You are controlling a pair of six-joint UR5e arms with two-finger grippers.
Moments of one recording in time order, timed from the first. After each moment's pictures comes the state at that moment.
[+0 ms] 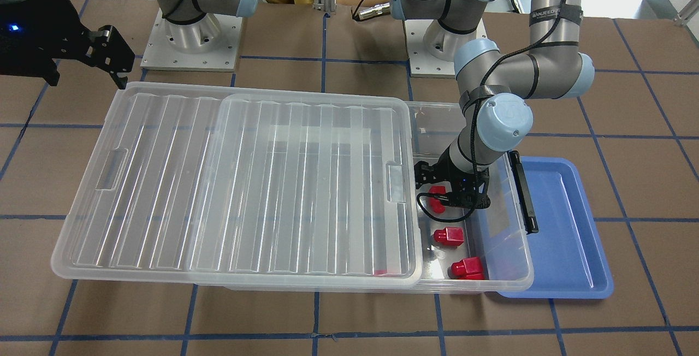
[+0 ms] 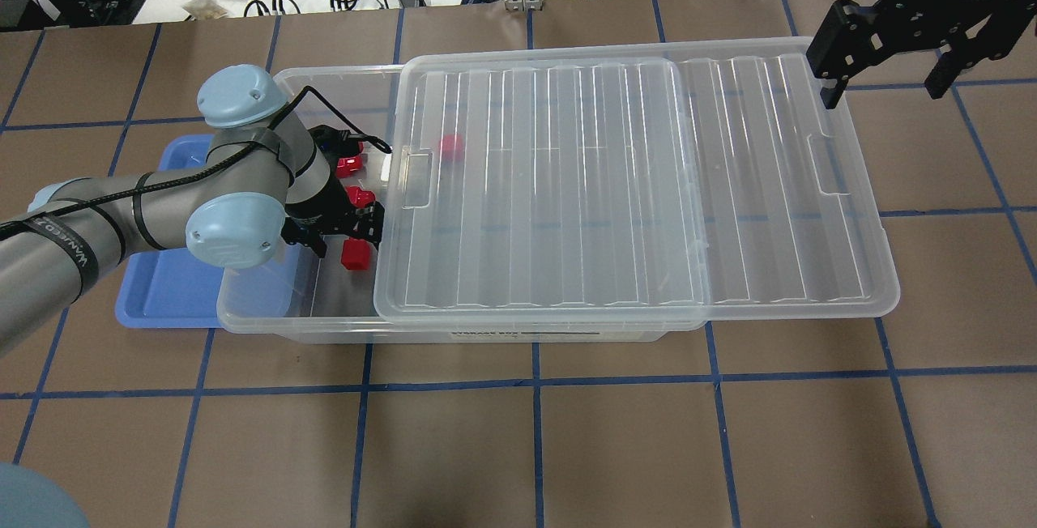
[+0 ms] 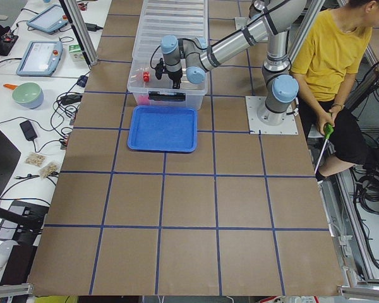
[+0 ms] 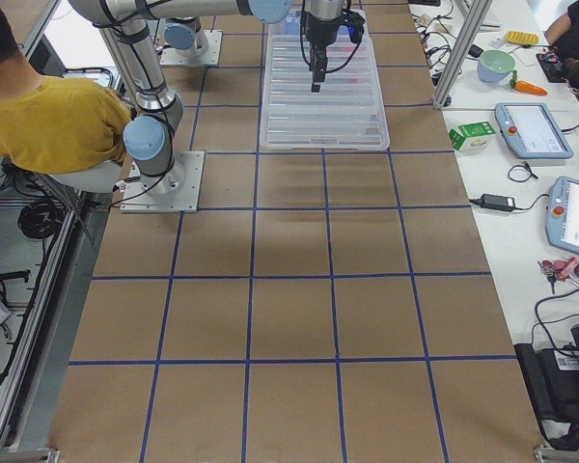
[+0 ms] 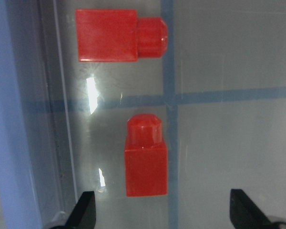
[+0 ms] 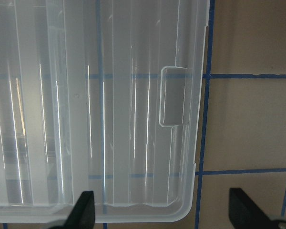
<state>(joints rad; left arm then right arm) -1.51 -1.86 -1.97 -1.00 1.51 0.10 1.44 -1.55 1.43 -1.39 -1.65 -0.13</state>
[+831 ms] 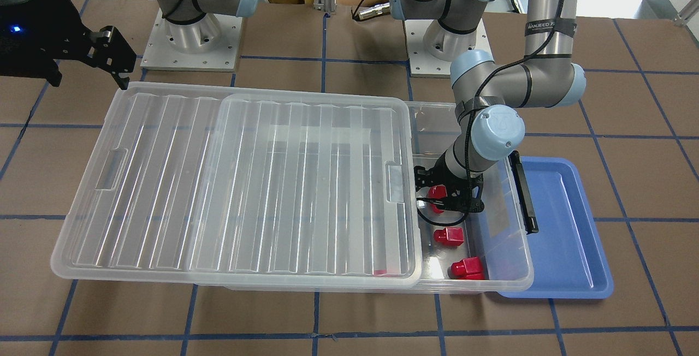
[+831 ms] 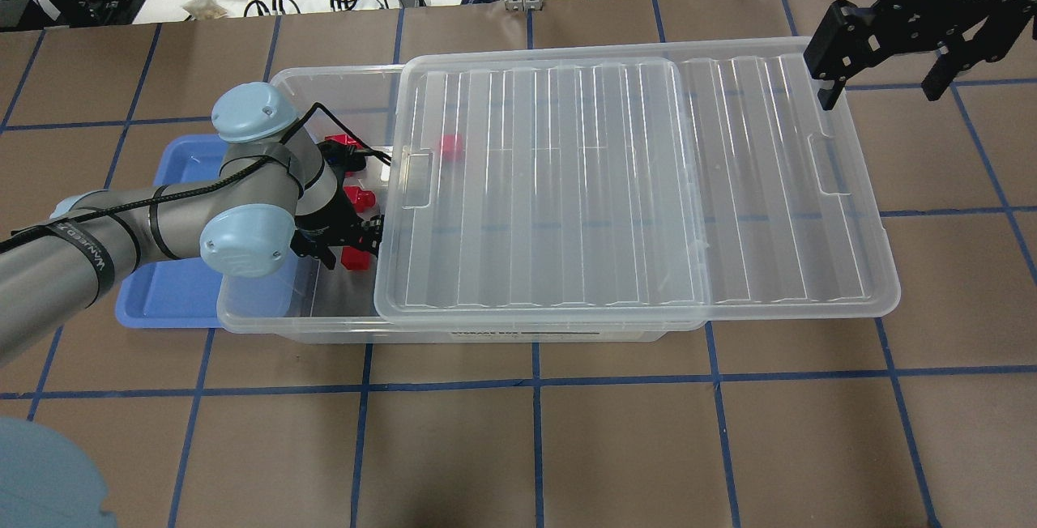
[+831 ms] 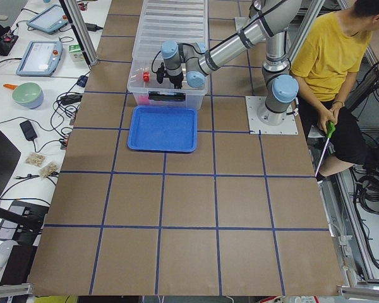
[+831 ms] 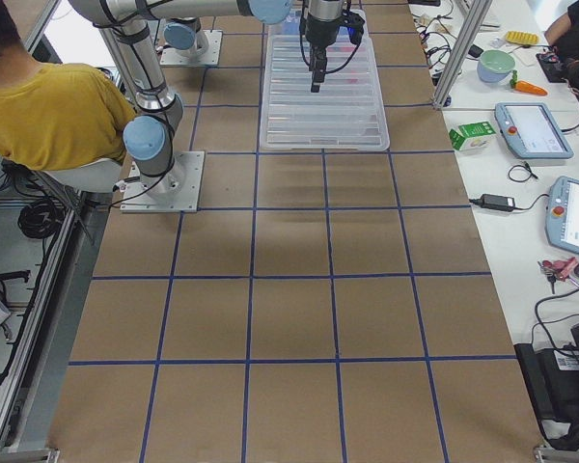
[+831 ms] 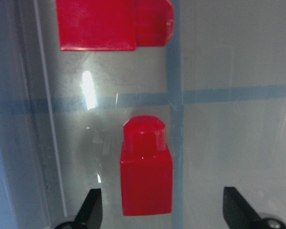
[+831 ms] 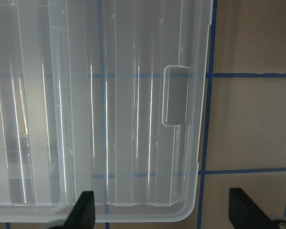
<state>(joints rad) -1.51 -1.90 -1.99 -0.97 1.51 0.11 1.44 -1.55 1.43 -1.39 -1.65 -0.13</state>
